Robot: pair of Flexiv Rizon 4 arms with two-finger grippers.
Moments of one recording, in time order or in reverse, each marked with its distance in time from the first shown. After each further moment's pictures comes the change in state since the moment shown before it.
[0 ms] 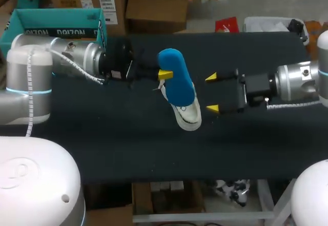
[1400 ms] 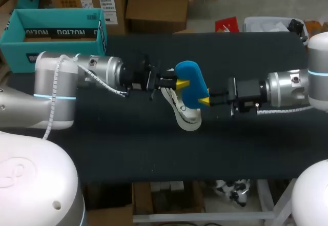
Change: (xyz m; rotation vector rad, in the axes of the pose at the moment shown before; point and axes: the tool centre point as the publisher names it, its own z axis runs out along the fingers) left arm -0.026 0.051 0.040 0.010 -0.037 0.077; right arm -0.007 0.003 0.025 0.078 -0.006 0.039
